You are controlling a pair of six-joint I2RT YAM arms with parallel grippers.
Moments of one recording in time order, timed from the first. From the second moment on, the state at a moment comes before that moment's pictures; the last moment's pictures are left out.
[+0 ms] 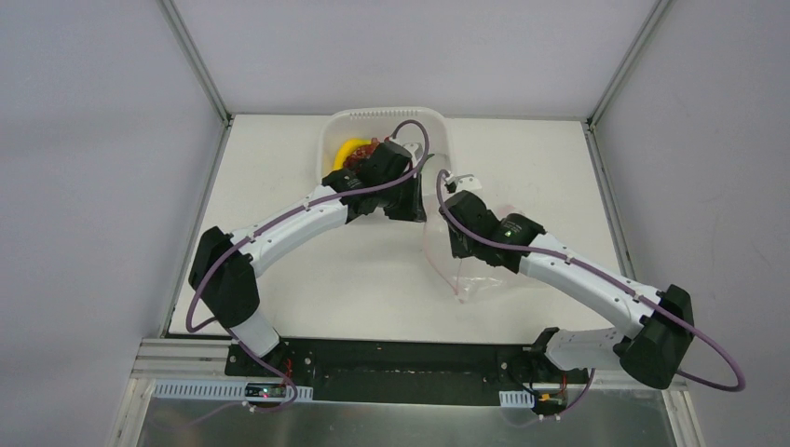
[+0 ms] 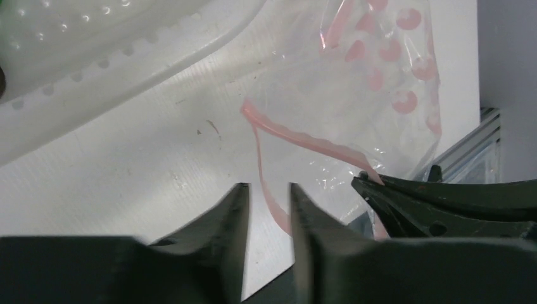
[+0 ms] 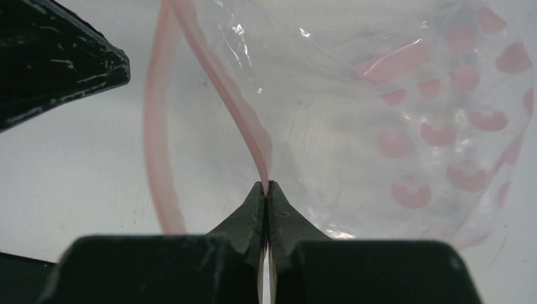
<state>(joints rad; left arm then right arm) -0.78 1.63 1.41 -0.53 0.12 -0.61 0.88 1.25 1.08 -0.79 0.39 0.49</state>
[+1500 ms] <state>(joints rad) -0.44 0.95 0.67 -0.60 -0.07 -0.55 0.52 0.99 0.97 -0.64 0.09 0.54</state>
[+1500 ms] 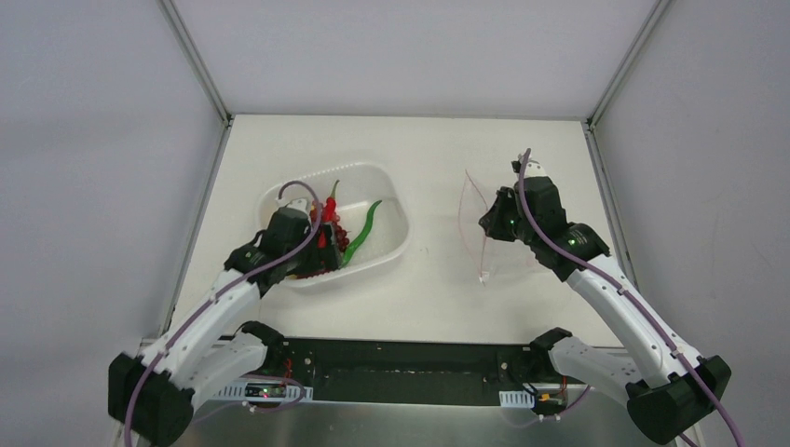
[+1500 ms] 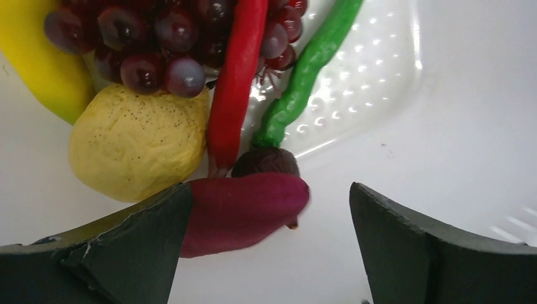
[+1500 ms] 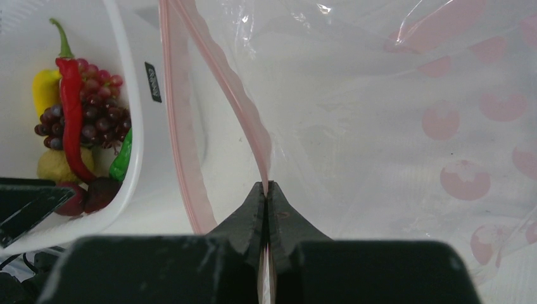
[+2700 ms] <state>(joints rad) -0.44 1.40 1.07 -0.62 -0.30 -0.40 0.50 0.95 0.89 -0.53 -0.17 0.63</state>
